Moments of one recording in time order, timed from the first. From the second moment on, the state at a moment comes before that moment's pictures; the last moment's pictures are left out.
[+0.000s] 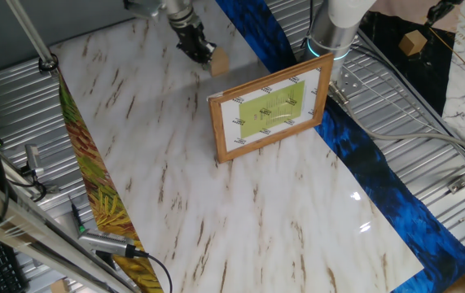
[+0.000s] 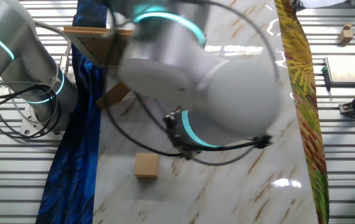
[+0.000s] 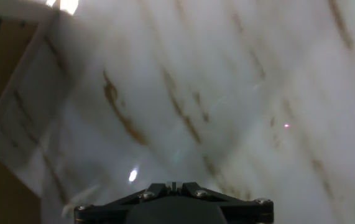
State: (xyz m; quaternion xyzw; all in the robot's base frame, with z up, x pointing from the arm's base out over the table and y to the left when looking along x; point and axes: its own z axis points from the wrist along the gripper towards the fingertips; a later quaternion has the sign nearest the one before) arm 0.331 -0.140 0.095 0.28 -0.95 -0.11 0.08
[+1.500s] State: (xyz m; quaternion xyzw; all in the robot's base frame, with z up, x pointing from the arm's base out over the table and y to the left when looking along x) arm 0.290 -0.193 0.082 0.29 -0.94 -0.15 0.13
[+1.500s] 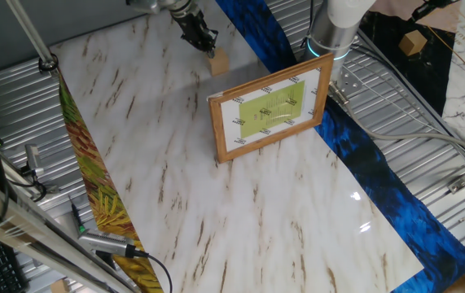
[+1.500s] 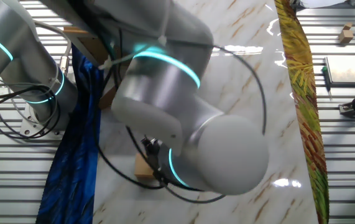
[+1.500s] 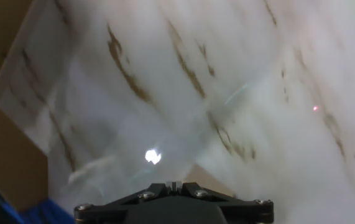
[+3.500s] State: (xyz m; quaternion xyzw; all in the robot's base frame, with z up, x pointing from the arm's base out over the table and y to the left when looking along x) arm 0.272 -0.220 0.074 0.24 -0.95 -0.14 0.15
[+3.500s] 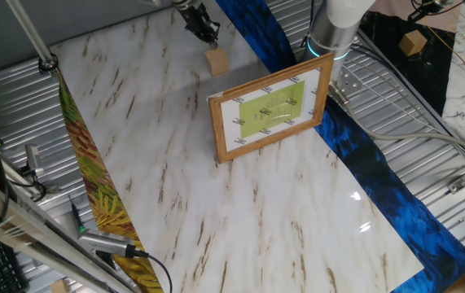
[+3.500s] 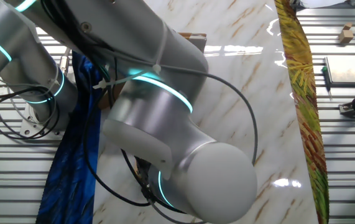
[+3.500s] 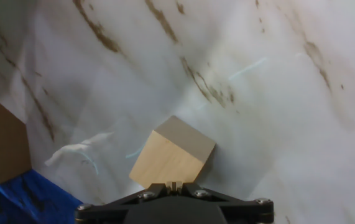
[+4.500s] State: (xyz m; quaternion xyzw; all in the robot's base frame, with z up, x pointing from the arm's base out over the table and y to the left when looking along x) arm 0.293 -0.193 0.070 0.20 -0.96 -0.14 0.15
